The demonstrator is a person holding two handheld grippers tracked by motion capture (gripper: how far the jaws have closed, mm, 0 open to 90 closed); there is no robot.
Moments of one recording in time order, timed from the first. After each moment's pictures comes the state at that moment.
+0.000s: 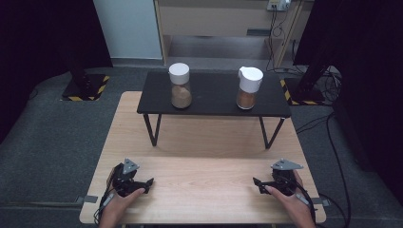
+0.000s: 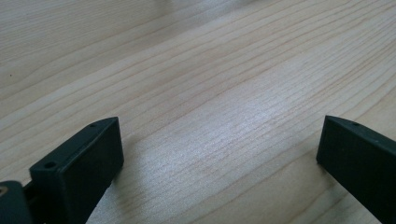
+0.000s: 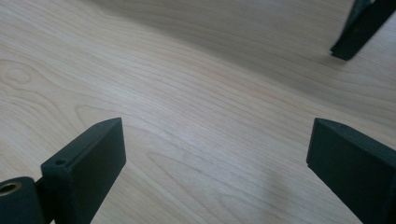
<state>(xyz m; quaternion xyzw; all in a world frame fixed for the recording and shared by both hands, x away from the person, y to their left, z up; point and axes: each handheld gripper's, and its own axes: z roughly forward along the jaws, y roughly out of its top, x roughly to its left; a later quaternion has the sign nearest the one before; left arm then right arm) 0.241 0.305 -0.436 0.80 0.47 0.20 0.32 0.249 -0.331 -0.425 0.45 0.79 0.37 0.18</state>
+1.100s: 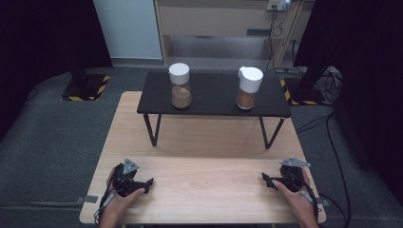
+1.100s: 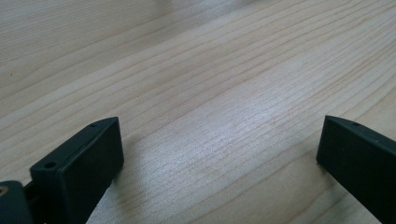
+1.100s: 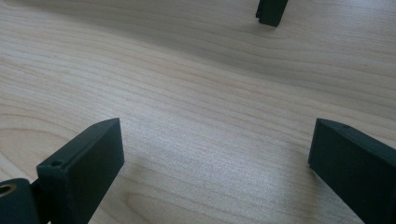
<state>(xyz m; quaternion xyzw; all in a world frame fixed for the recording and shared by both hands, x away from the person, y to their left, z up) 0.240 0.304 -0.436 0.80 0.47 0.20 0.32 0.260 -0.347 -0.446 0.51 0.76 0.35 0.20</state>
